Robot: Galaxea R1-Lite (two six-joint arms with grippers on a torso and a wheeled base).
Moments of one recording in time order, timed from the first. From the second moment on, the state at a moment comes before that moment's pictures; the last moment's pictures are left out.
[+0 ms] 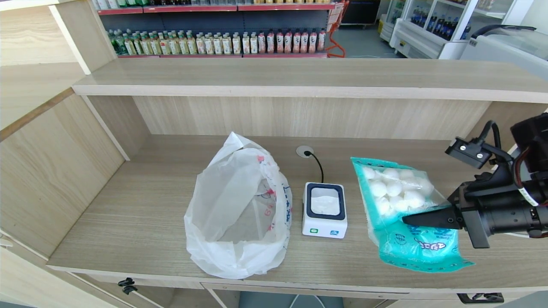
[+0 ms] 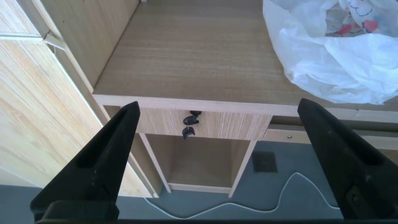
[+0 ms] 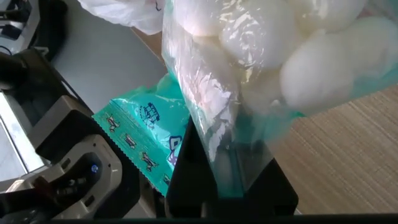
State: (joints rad) left arm 0.00 0.00 0.00 0.00 0.01 0.00; right arm 0.18 1.43 -0.93 0.28 0.64 -0.30
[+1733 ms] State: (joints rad) left arm 0.00 0.00 0.00 0.00 0.01 0.00; right arm 0.46 1.35 -1.61 0.71 -0.43 0.15
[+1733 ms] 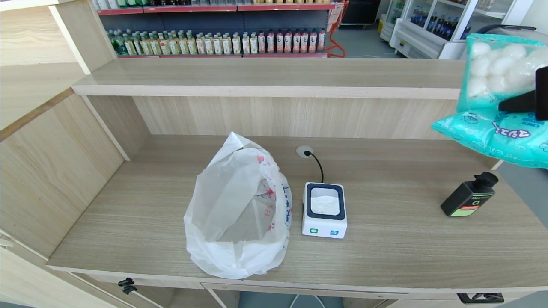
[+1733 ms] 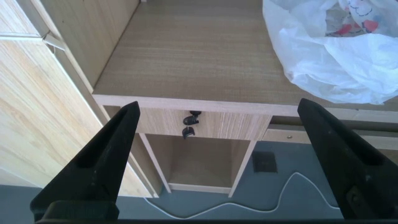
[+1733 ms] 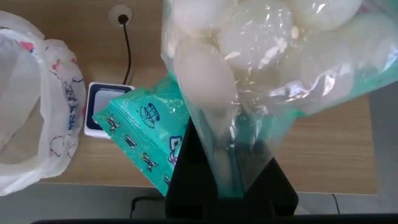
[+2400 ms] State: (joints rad) left arm 0.00 0.00 0.00 0.00 0.01 0.00; right arm 0.64 1.22 -1.20 0.16 -0.39 -0.08
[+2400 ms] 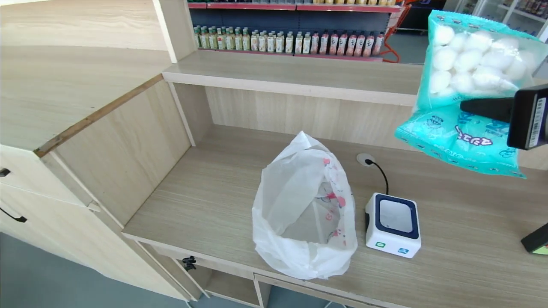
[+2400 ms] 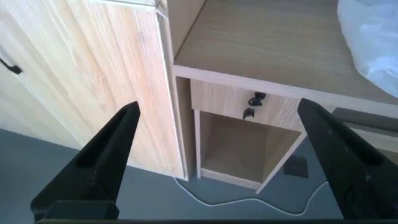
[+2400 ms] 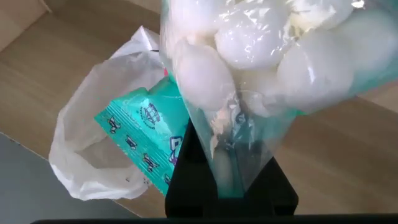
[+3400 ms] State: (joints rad) left arm 0.00 0.00 0.00 0.00 0.01 0.00; right arm 0.40 1.53 -0.70 -0.62 -0.11 -0.10
